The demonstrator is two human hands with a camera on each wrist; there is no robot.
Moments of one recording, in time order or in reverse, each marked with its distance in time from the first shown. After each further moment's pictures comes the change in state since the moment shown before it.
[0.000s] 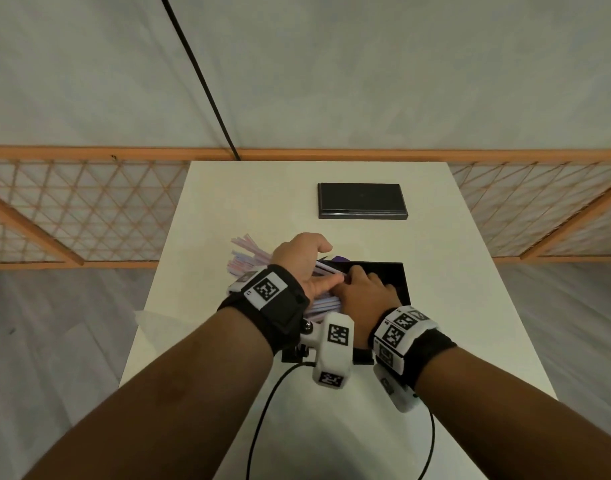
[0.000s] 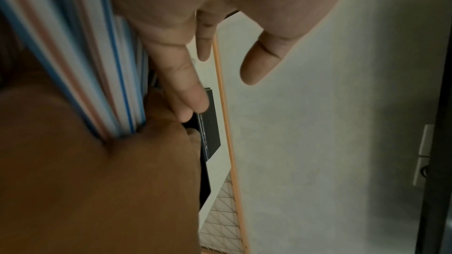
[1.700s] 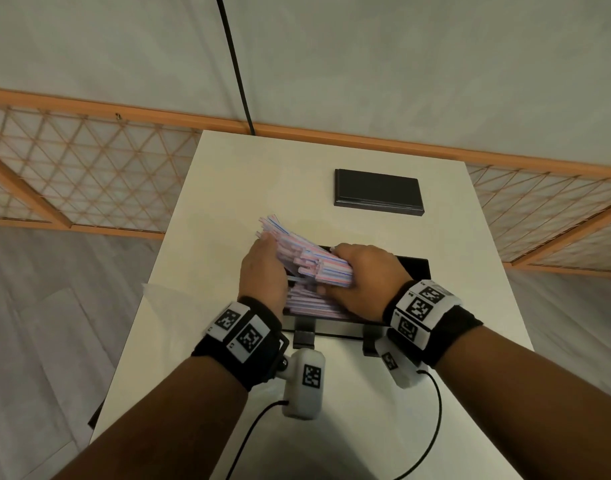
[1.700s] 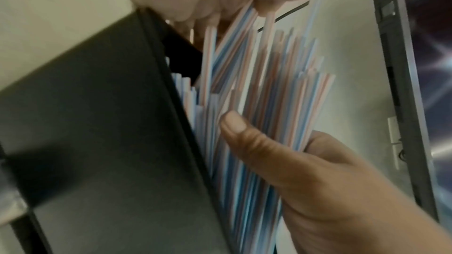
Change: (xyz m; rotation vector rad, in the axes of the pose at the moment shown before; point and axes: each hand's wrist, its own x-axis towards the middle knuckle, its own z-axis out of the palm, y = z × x) left_hand 0.032 -0.024 -0.088 0.034 0.241 0.467; right_hand 0.025 -0.024 -0.018 0.176 0.197 -0.165
